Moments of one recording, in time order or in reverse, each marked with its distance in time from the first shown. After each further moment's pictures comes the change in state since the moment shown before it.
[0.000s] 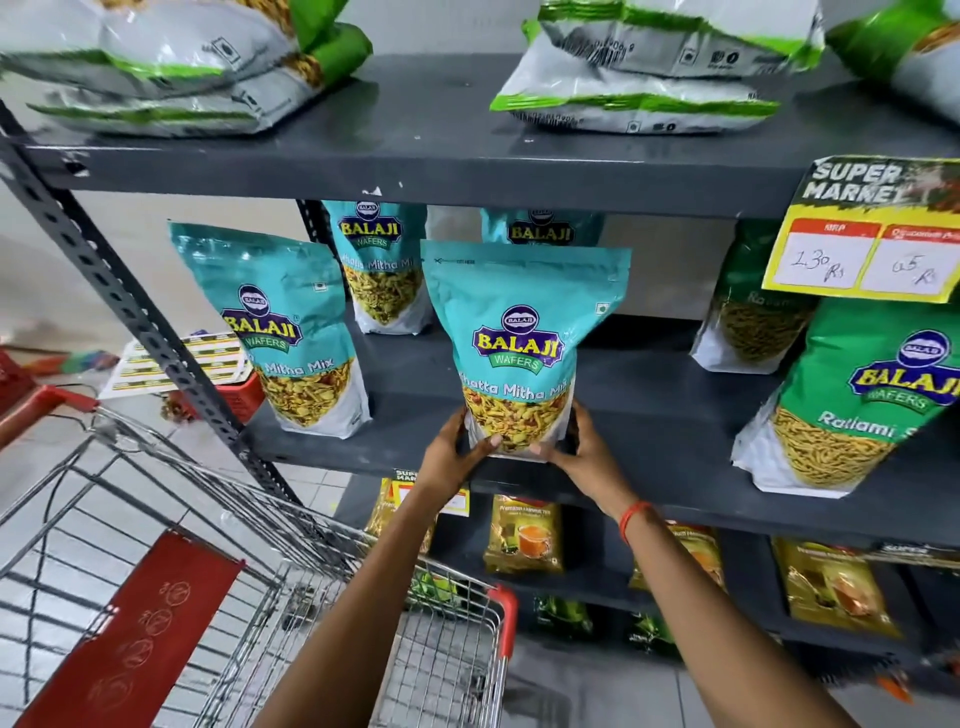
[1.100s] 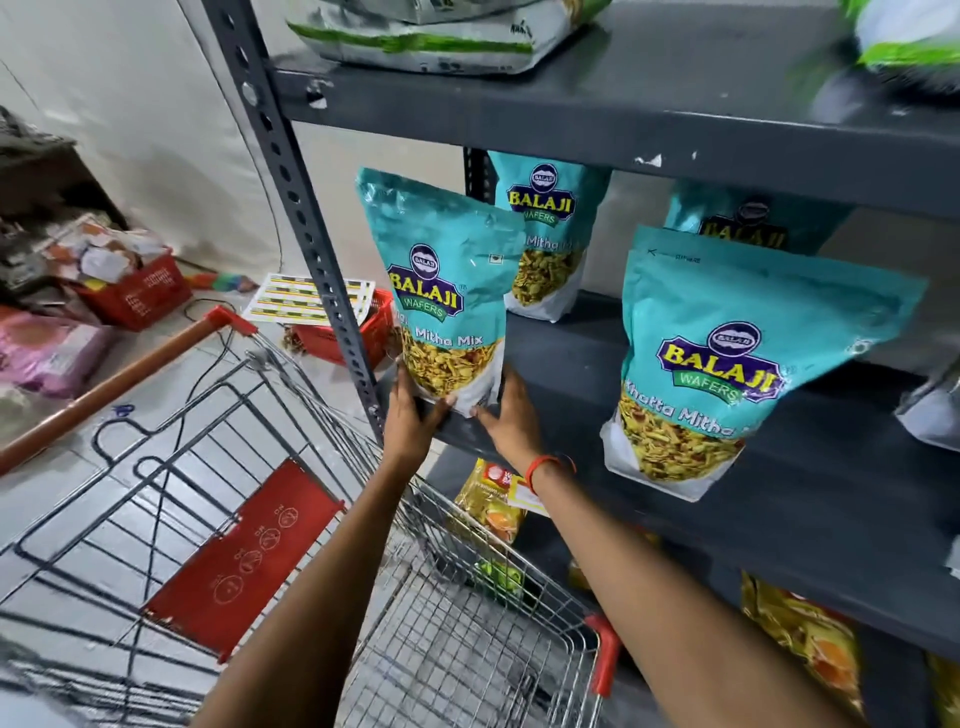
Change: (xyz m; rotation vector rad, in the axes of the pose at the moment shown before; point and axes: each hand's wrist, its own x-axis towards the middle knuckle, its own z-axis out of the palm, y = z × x) left_hand -0.013 -0.078 -0.165 0.187 0.584 -0.077; right_hand 0.074 -0.079 0.230 -0.267 -0.097 -0.160
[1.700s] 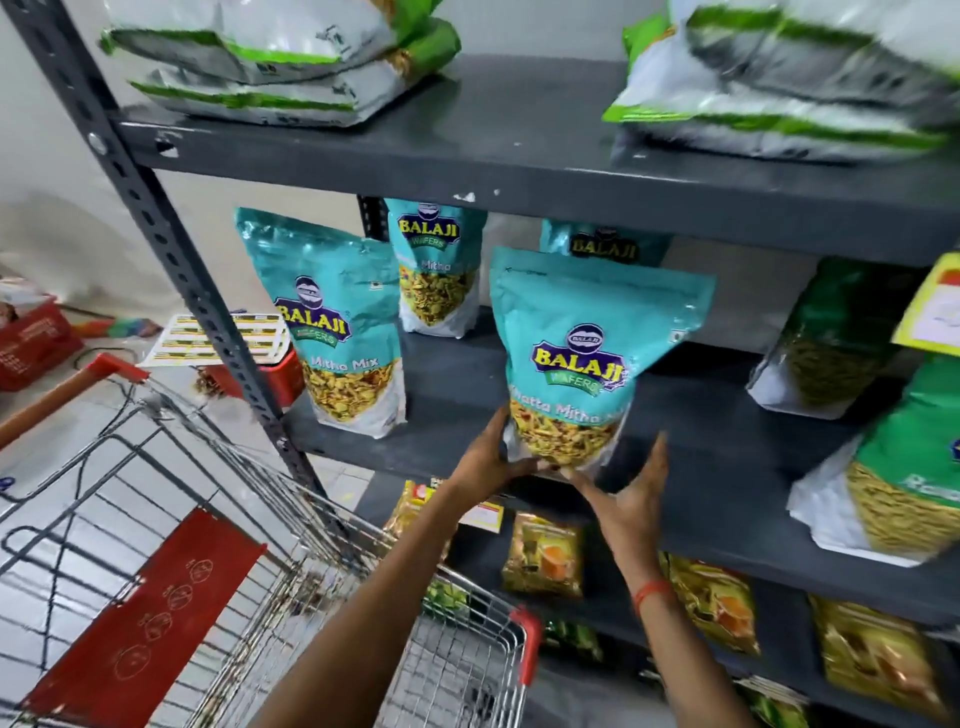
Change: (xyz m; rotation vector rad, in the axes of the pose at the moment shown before) left_hand -0.062 0.104 0.128 -0.174 -0.628 0.166; right_hand -0.129 0.100 -0.166 0.114 0.573 0.179
